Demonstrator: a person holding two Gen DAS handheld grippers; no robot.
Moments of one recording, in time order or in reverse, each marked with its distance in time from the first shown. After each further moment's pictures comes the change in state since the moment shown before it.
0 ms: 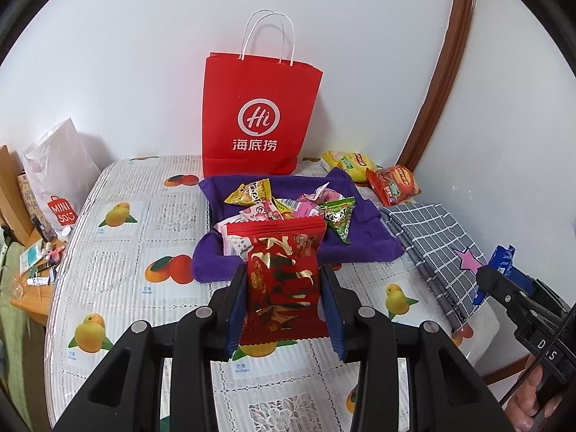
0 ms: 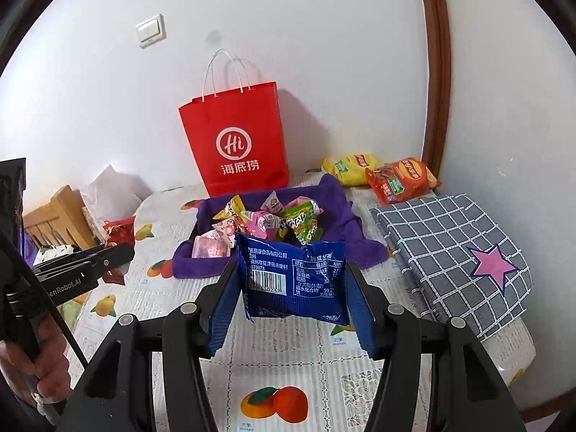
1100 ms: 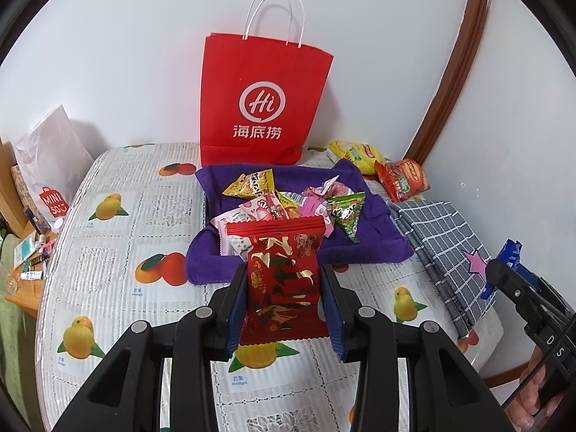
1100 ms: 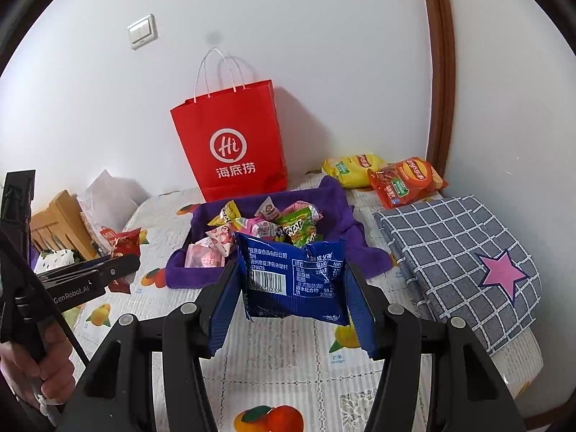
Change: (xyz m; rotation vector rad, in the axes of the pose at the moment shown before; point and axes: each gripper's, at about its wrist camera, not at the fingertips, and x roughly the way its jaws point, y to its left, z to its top) left arm 0.039 0.005 0.009 -0.029 0.059 0.005; right arm 0.038 -0.015 0.014 0.016 0.016 0.013
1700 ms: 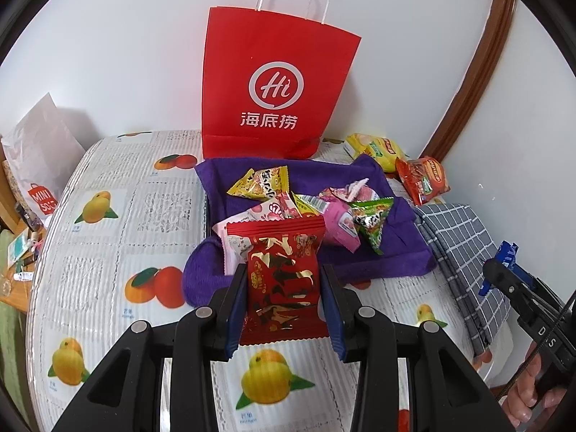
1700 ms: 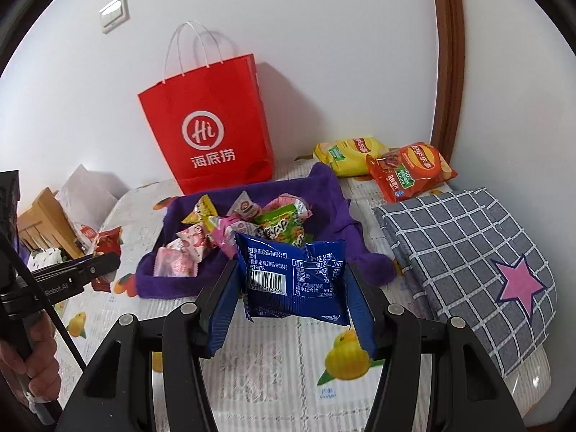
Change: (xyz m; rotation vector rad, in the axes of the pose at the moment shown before) left arm 0.057 0.017 0.028 -0.025 0.058 0.016; right arm 0.075 -0.021 0.022 0.011 0.071 -0.024
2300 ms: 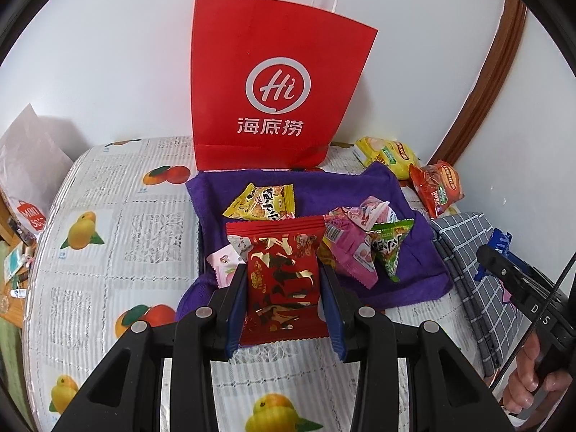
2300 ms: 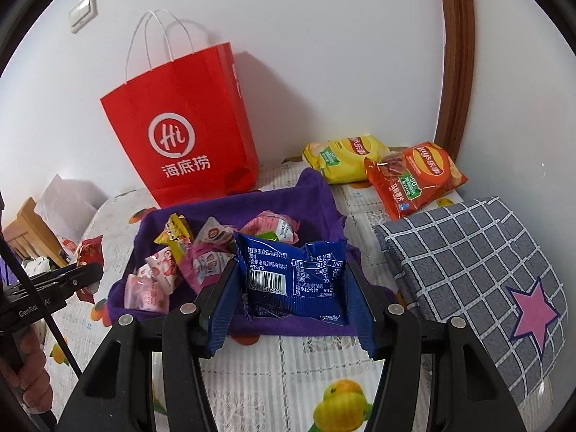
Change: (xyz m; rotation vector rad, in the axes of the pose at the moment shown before) left arm 0.046 -0.001 0.035 0.011 0.024 0.012; right arm 0.063 -0.017 0.034 0.017 0.034 -0.024
